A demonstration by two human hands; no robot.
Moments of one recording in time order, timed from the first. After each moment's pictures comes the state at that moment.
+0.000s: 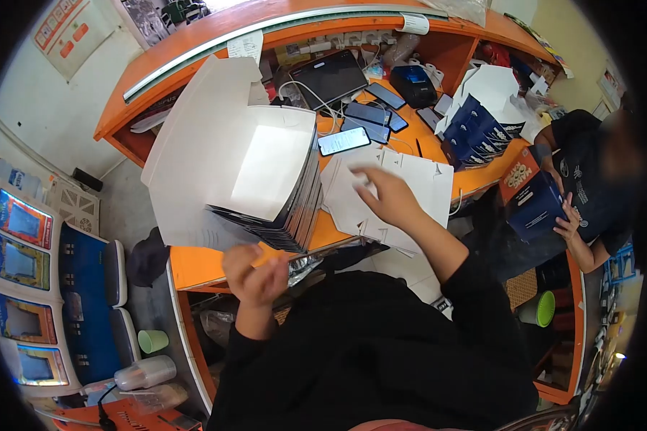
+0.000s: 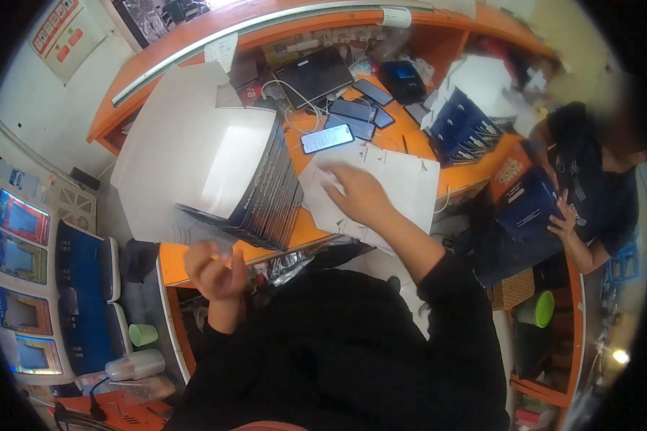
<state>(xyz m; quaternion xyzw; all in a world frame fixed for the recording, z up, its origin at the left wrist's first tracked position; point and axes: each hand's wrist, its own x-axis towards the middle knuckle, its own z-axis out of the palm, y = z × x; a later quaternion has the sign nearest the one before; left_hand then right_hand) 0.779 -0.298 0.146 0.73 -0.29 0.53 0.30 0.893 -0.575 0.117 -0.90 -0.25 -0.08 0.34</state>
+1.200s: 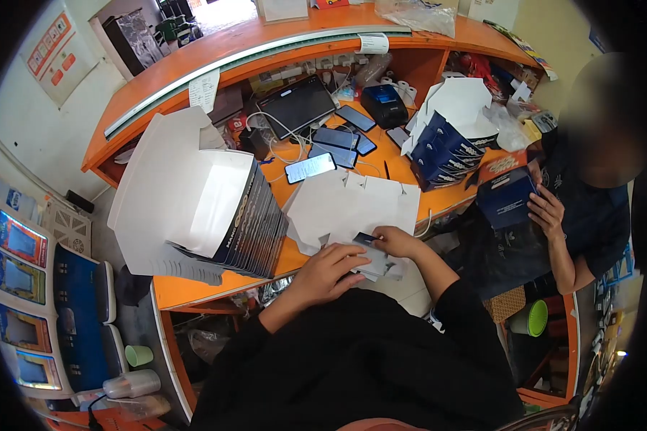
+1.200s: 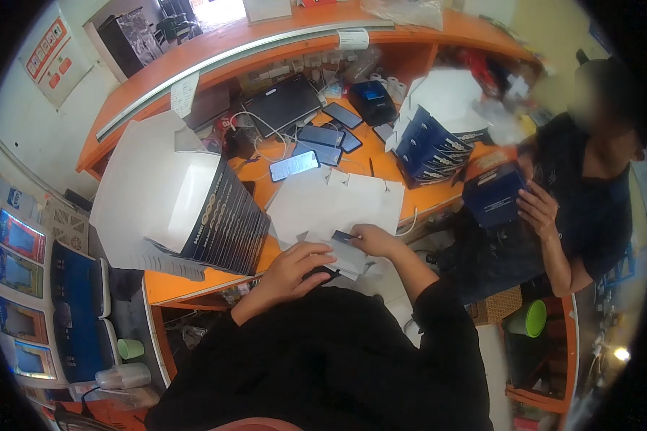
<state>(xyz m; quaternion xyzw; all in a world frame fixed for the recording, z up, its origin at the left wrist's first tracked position) 0.821 -0.457 0.136 0.79 -0.45 0.08 0.41 0.890 -0.724 0.010 -0.91 -0.17 0.18 0.34</state>
